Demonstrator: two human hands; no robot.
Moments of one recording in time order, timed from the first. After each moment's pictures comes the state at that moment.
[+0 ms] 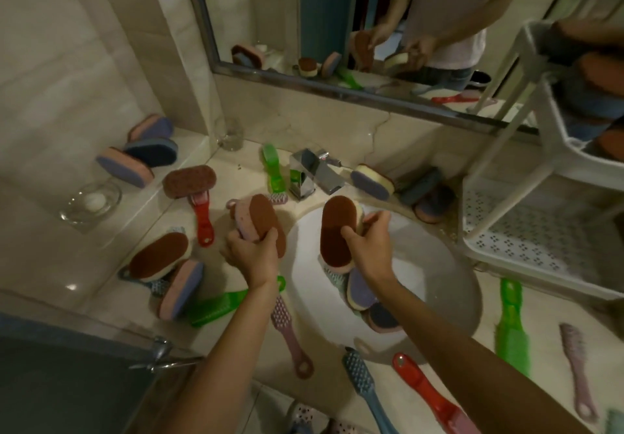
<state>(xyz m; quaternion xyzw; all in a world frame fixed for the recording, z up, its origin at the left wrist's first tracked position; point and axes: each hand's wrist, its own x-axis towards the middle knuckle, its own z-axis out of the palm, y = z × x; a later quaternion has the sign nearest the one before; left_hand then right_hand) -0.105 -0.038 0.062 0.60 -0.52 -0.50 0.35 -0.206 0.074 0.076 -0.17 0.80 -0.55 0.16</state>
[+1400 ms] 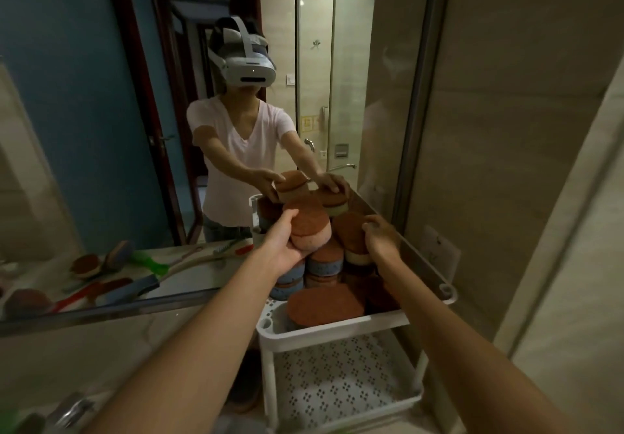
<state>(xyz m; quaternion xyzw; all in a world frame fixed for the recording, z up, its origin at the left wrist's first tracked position) -0.490 0.163 0.289 0.17 -0.45 -0.88 -0.03 -0.542 0.313 0.257 0.04 0.83 -0.56 -0.08</state>
